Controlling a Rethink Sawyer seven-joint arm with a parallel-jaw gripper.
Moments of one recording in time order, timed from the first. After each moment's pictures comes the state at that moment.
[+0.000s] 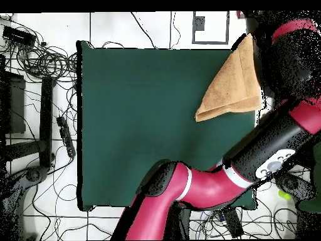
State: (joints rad) arm -0.30 0.27 0.31 -0.79 0.25 1.12 1.01
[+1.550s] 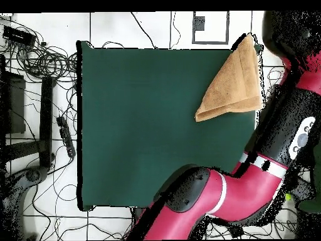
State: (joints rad) arm -0.41 0.00 0.33 -0.01 0.29 0.44 1.01
